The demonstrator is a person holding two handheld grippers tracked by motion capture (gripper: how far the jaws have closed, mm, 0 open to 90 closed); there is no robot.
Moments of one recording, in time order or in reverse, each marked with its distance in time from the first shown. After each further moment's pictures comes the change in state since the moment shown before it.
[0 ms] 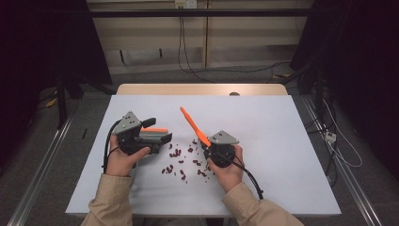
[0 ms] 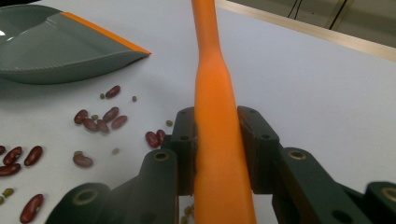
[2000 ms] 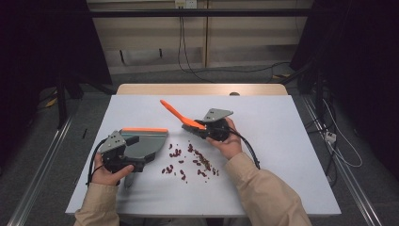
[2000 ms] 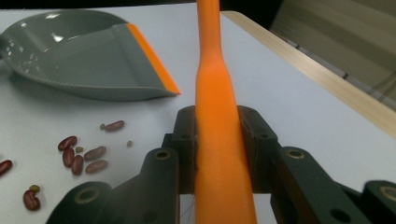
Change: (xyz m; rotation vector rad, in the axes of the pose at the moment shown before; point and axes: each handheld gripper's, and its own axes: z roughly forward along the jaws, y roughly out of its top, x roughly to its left) left arm 0.016 -0.058 -0.038 0.090 0.044 -0.021; right arm -0.049 0.044 0.066 -0.081 0.366 -0.280
